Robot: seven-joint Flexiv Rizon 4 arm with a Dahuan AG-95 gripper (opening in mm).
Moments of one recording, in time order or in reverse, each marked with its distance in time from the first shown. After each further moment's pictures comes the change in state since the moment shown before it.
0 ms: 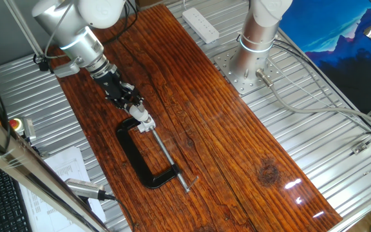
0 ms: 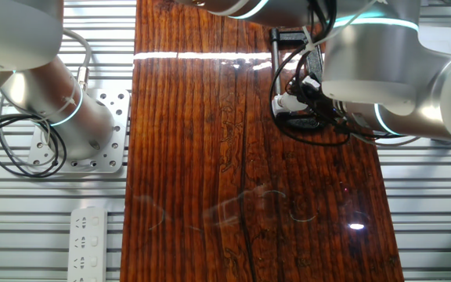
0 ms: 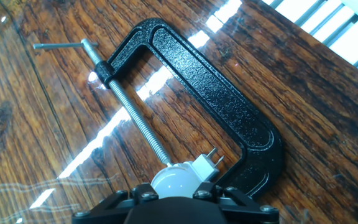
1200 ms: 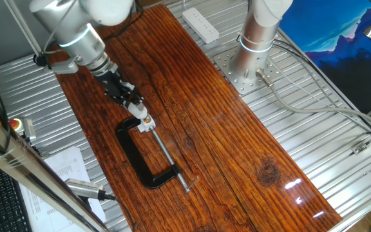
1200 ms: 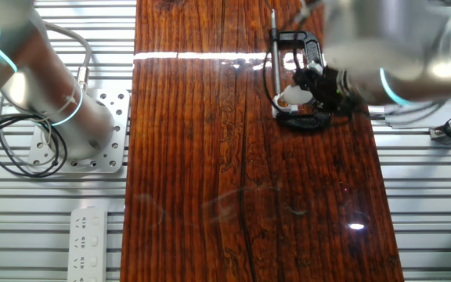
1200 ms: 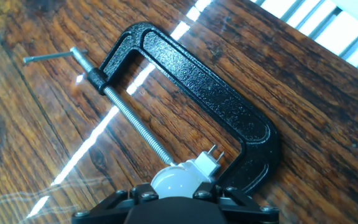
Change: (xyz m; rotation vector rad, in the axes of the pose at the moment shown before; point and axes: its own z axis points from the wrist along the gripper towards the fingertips) arm -0.010 0.020 -0.025 0.126 0.059 0.139
